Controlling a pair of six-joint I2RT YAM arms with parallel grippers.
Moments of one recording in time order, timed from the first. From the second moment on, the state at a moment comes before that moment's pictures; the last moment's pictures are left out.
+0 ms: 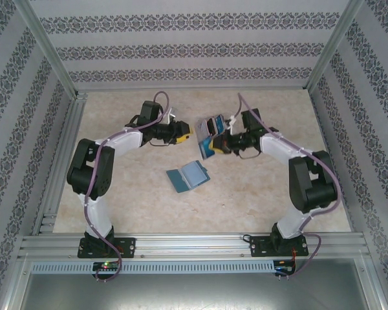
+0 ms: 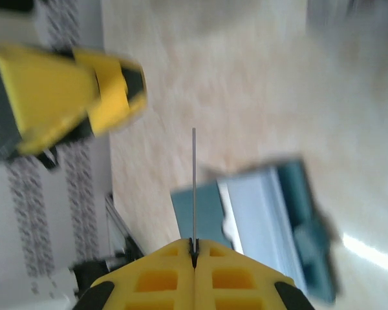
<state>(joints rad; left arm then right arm) -0.31 1.90 1.25 -0.09 0.84 -0.80 0.27 1.67 1.04 -0.36 -0.90 0.58</state>
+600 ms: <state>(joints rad) -0.33 1.79 0.99 -0.38 0.80 -0.58 0.40 1.54 0.80 -0.67 -0.76 0.48</state>
